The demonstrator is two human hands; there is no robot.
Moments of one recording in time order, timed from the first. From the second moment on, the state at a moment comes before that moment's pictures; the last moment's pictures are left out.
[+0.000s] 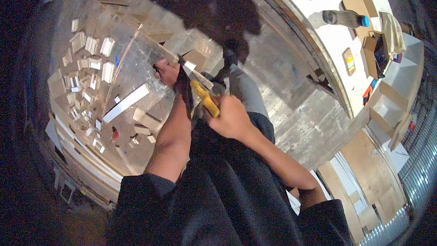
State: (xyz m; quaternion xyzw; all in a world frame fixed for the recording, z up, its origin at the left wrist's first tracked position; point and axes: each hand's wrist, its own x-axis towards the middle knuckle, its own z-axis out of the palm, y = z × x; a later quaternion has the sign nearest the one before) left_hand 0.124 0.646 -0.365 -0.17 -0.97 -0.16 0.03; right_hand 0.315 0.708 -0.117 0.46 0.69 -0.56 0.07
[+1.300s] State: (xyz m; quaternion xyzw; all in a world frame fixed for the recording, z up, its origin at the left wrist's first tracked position) left_hand 0.123 0.649 -0.374 -0.16 -0.97 -0.15 0.06; right_hand 0.326 0.687 -0.127 0.45 0.68 -0.57 0.06
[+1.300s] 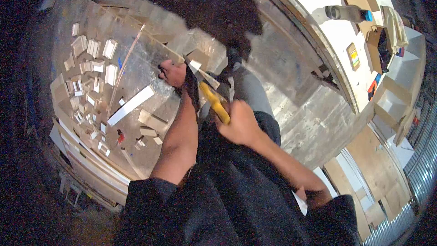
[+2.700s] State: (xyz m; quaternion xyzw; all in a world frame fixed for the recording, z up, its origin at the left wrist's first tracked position) left_hand 0.123 0.539 -0.265 0.36 -0.37 -0.74 -0.42; right_hand 0.328 0.742 -0.152 0.29 0.81 -0.51 -0.05
